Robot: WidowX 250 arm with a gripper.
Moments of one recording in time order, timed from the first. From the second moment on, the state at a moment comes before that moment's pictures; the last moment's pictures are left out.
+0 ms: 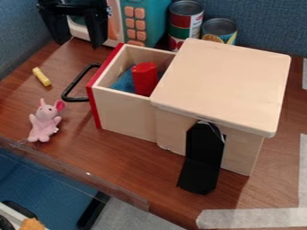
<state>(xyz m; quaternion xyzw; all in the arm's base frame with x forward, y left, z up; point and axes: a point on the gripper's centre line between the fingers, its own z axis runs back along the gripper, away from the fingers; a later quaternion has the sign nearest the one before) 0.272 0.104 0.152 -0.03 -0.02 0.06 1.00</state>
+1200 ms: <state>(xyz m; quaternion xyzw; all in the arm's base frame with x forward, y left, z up) 0.311 0.201 0.110 0.02 0.13 -0.36 0.92</state>
